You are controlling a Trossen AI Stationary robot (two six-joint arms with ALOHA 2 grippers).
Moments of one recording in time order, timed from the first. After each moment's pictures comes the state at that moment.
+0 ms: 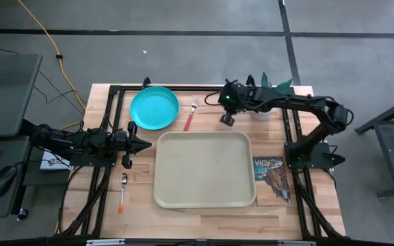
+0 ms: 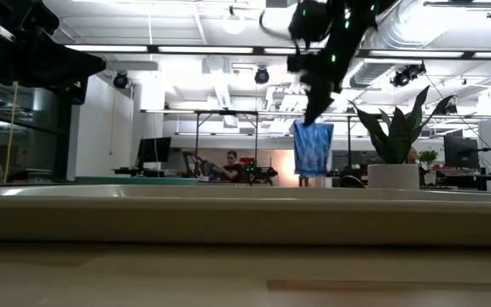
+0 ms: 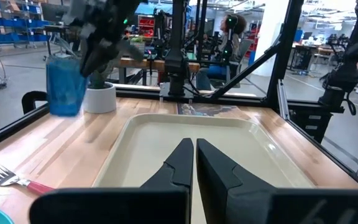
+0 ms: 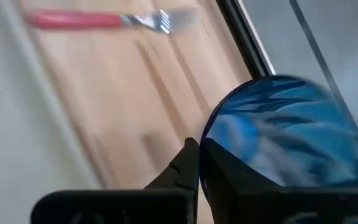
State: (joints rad) left arm -0.05 0.07 0.01 0.03 -0.16 -0.08; right arm -0.37 1.57 1.26 -0.70 0.24 -0.09
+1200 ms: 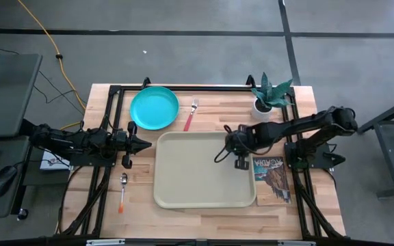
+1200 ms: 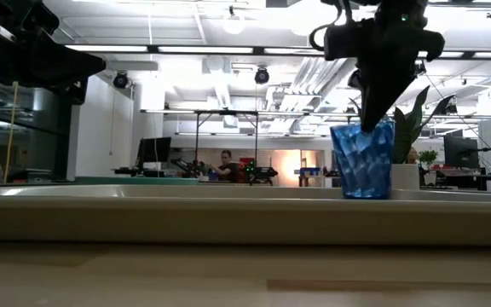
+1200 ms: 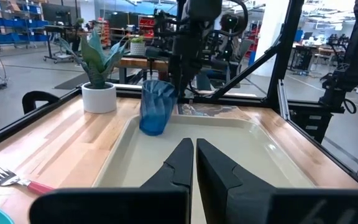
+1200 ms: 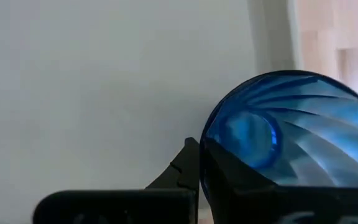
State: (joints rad) left arm -0.05 0.07 0.01 0.03 -0.17 -0.08; right arm 0.10 1.49 1.08 -0.88 0.13 0.20
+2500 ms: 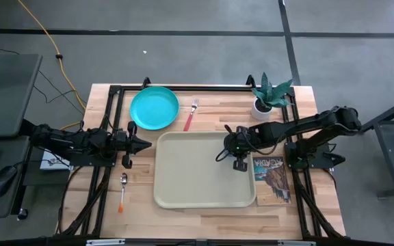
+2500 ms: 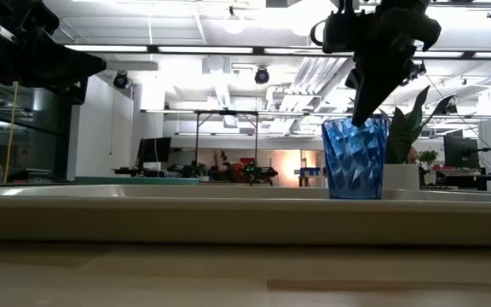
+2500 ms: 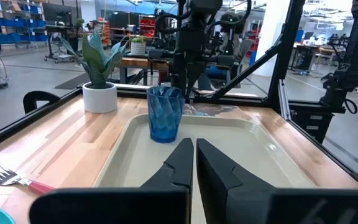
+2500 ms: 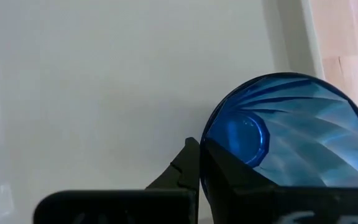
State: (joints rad) left arm -0.05 0.07 0.01 0.03 -0.17 -0.08; right arm 0.11 1.44 1.04 -0.76 0.07 0.22
